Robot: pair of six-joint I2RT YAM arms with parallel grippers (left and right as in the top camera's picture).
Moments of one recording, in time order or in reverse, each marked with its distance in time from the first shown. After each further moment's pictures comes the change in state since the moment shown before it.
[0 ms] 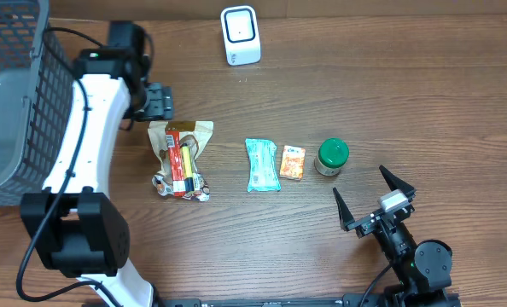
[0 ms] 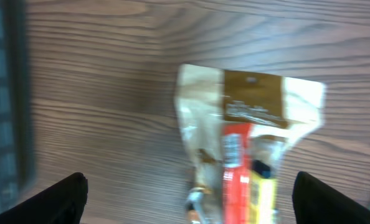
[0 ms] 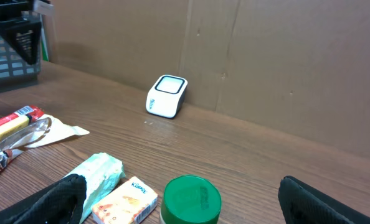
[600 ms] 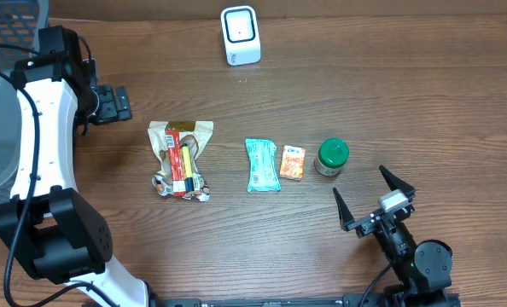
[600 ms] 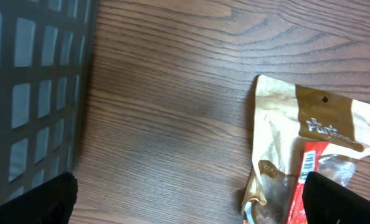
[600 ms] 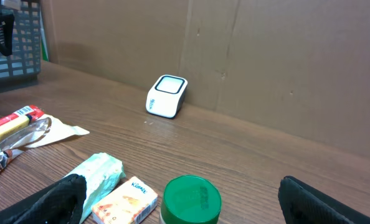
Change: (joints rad) left arm 0.215 0.000 0.000 0.013 0.066 0.077; right arm 0.000 0.000 0.000 0.000 0.000 0.000
